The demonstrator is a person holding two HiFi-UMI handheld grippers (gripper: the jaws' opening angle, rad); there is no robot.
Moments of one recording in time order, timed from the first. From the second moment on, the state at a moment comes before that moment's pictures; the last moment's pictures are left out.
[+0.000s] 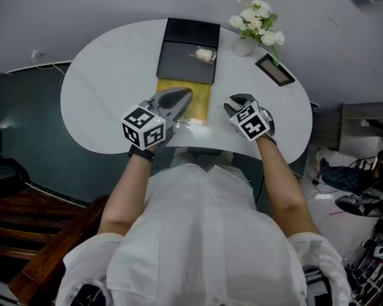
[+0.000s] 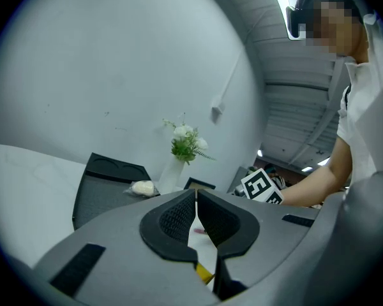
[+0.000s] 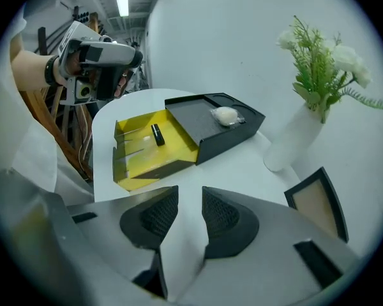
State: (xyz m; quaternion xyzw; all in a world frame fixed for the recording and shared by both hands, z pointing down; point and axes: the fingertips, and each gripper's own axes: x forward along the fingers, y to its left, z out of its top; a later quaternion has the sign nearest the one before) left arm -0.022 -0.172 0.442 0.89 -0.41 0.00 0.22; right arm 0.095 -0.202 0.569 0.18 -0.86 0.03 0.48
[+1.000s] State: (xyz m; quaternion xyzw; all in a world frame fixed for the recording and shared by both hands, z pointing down) left arm 0.002 -0.182 0.453 0.89 -0.40 0.02 0.24; right arm 0.170 -0.220 0.634 0.20 -0.79 0.08 0.57
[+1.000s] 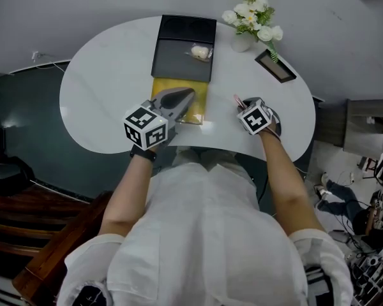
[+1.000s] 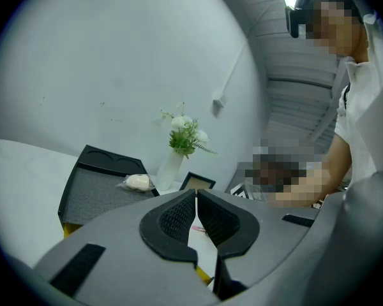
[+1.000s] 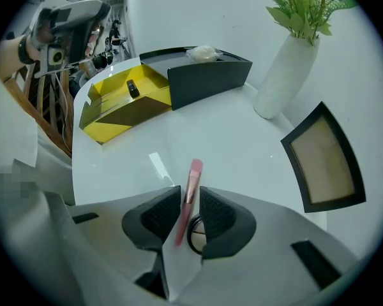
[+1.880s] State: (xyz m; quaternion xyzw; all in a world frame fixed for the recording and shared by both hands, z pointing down) left arm -0.027 -0.175 0.453 0.88 -0.42 0.00 0.24; right arm 0.169 -0.213 0.644 0.18 -0.77 0.10 0.61
